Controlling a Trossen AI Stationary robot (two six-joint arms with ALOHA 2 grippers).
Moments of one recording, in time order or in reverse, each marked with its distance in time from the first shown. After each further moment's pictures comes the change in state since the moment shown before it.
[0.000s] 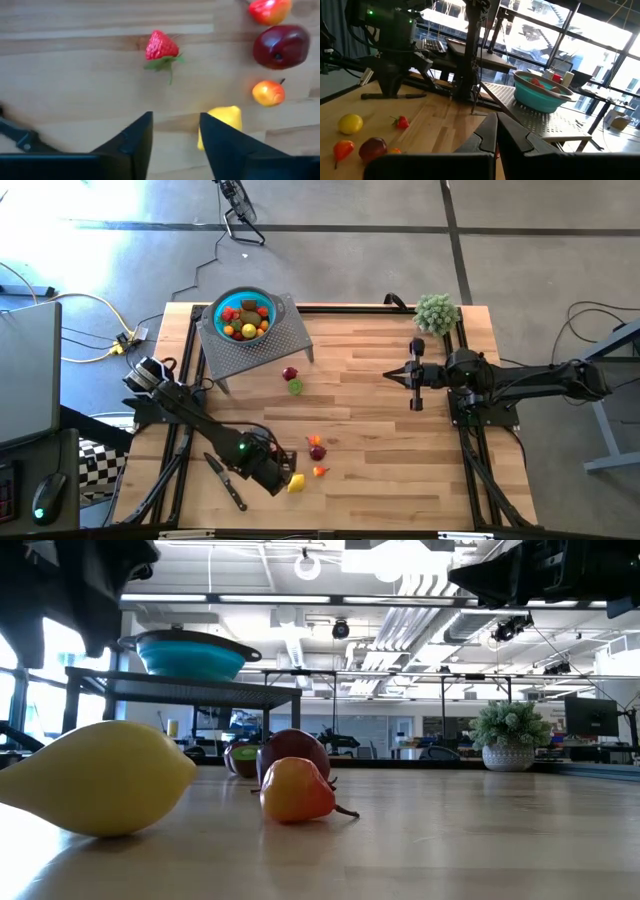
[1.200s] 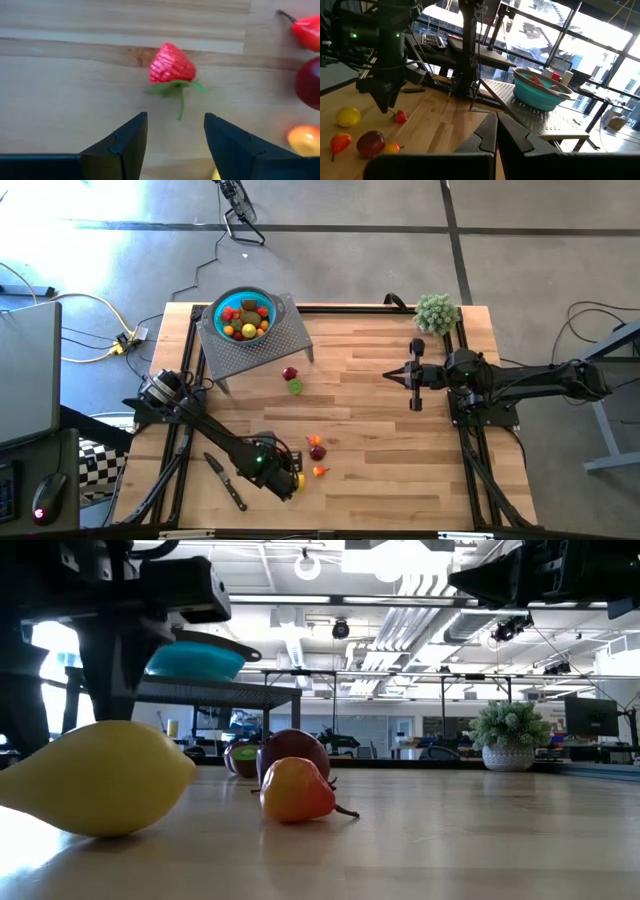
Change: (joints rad) left arm 0.000 0.165 -0.001 0.046 -0.055 -0.106; right arm 0.000 0.000 0.000 -0.016 0.004 -0.029
